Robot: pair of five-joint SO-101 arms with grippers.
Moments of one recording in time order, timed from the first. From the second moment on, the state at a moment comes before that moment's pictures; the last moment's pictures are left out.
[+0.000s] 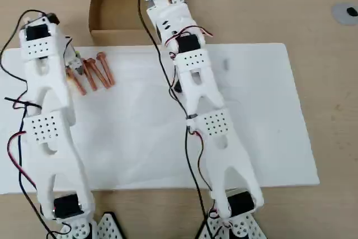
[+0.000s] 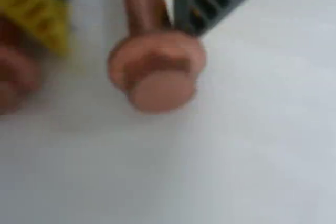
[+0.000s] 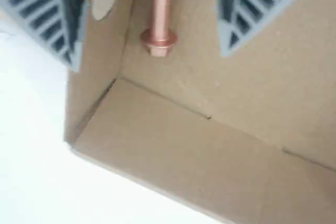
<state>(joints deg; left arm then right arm) -18.6 60.4 -61.3 92.3 4.5 -20.6 81.1 -91.3 35.4 7.3</state>
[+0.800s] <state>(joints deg) -20.3 52.0 -67.3 100.1 3.5 -18.6 66.9 -92.4 58.3 0.9</state>
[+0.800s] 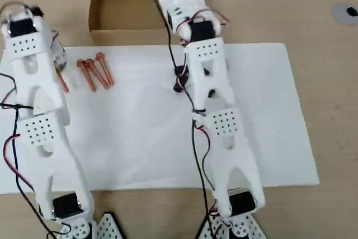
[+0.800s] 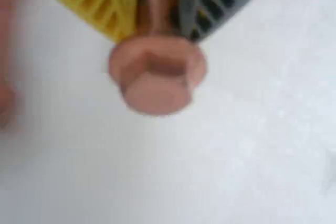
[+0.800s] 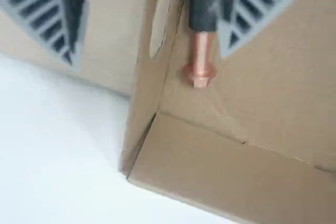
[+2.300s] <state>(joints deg) -12.9 -69.7 47.3 58.0 -12.6 -22.9 40.7 -43.0 99.5 -38.8</state>
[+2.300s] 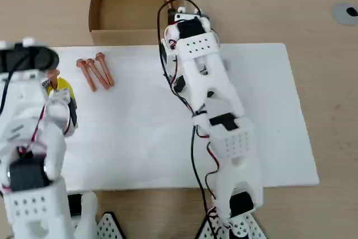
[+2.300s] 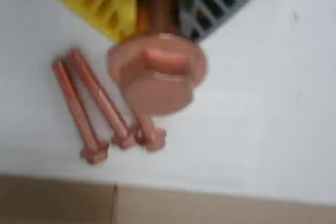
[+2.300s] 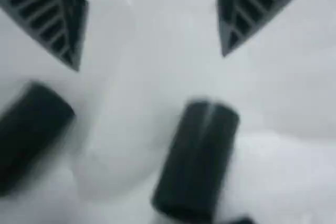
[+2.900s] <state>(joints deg) -12.9 -83.1 53.4 56.8 -12.6 -23.1 57.8 -60.4 99.2 -38.8</state>
